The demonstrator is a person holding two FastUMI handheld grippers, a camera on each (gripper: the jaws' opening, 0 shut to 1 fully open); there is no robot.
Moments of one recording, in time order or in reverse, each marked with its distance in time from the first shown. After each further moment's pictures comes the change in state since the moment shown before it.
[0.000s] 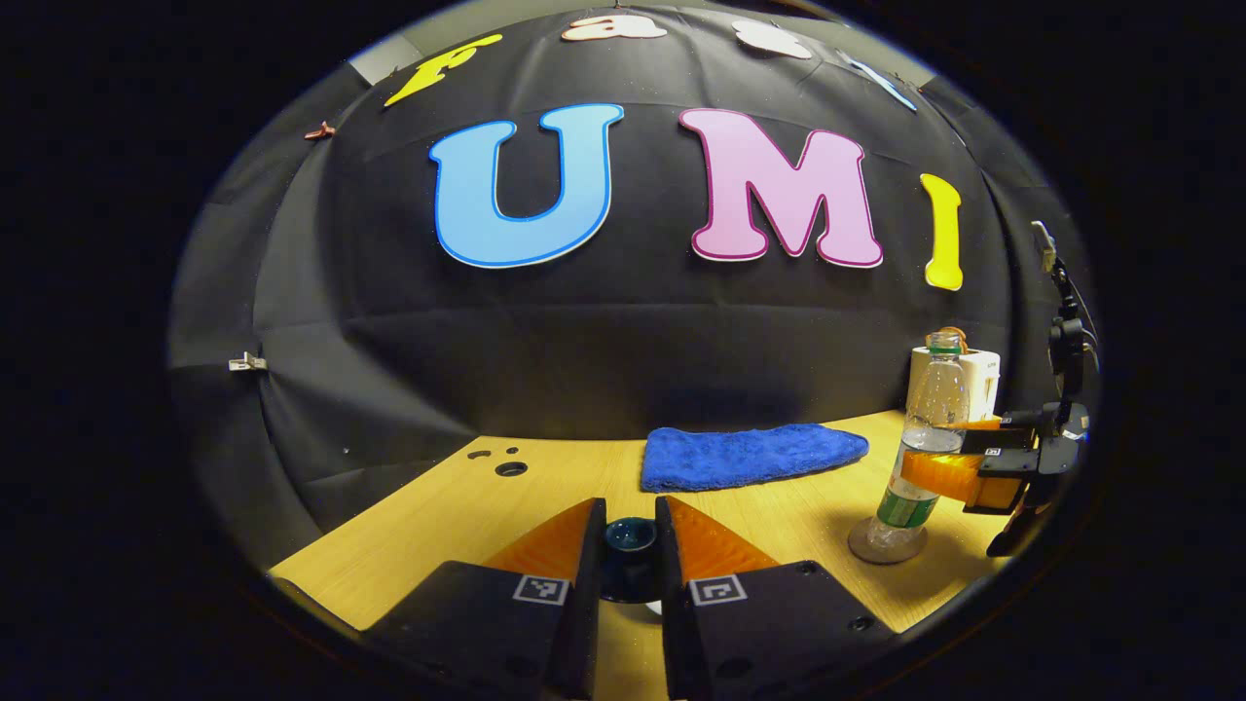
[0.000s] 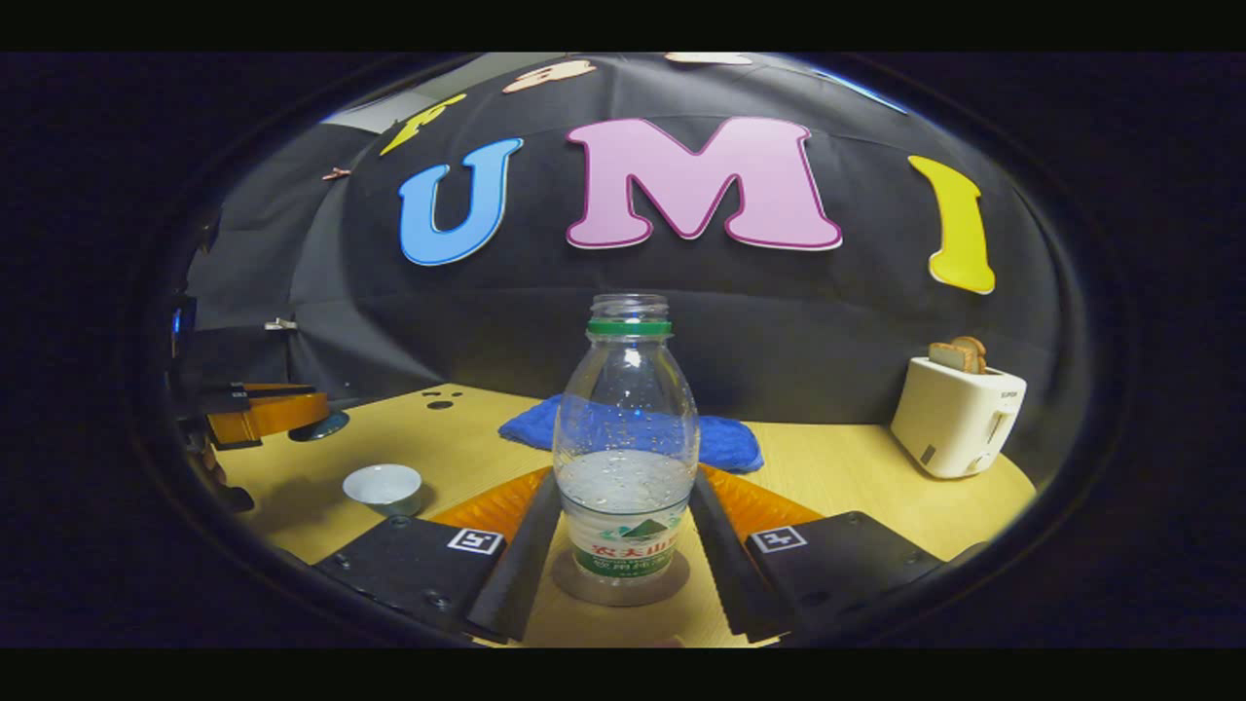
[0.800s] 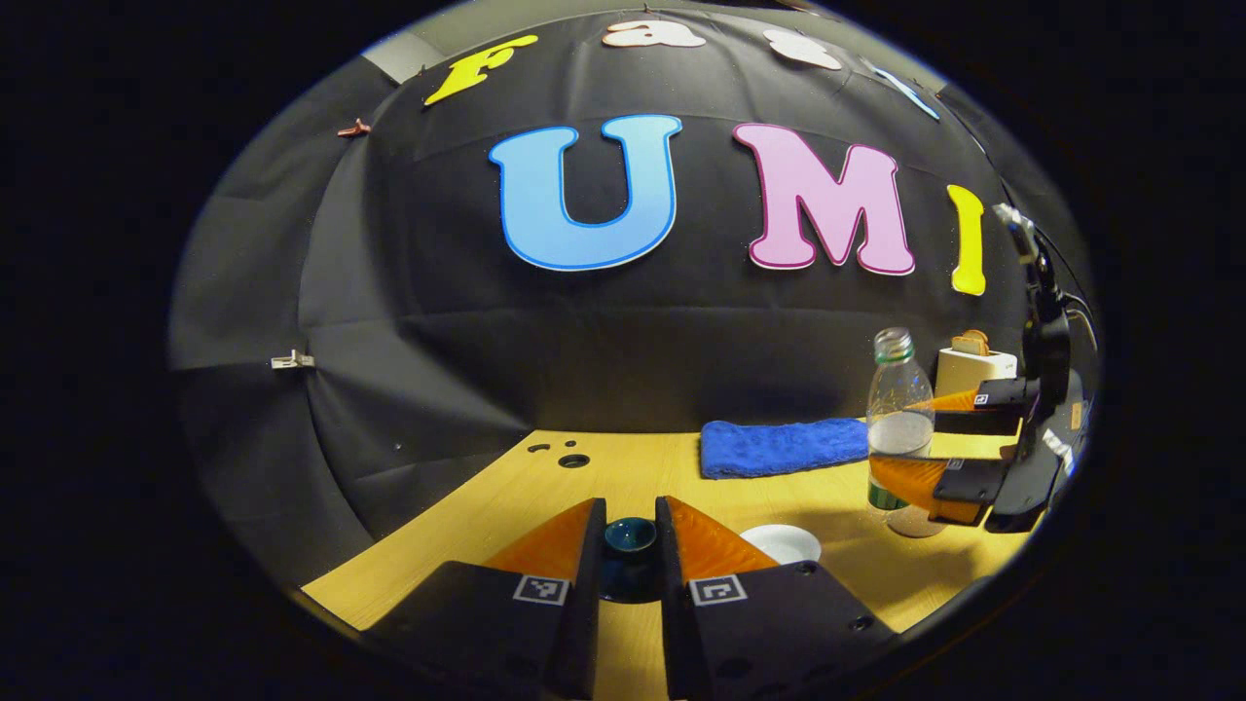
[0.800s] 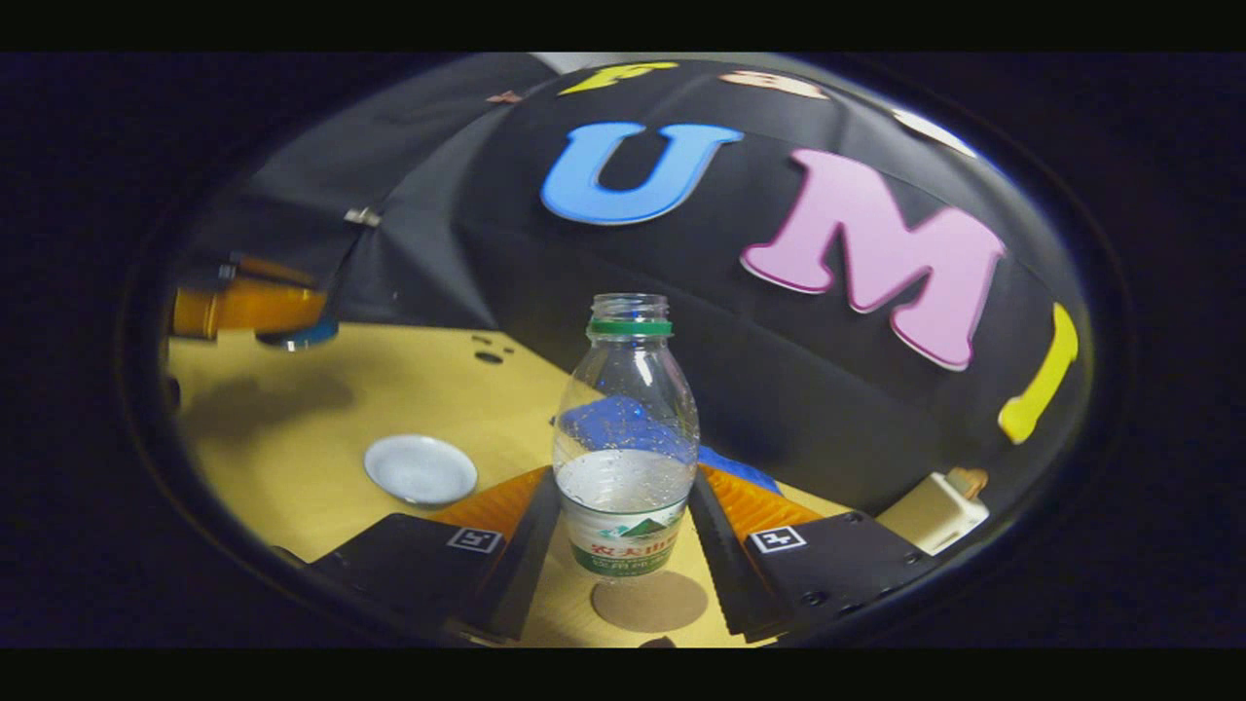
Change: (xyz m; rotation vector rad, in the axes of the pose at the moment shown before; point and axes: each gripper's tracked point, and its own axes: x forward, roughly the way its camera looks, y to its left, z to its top) left arm -0.048 0.068 0.005 -0.004 0.011 0.078; right arm -0.003 0.007 0.003 -0.327 -0.026 0.091
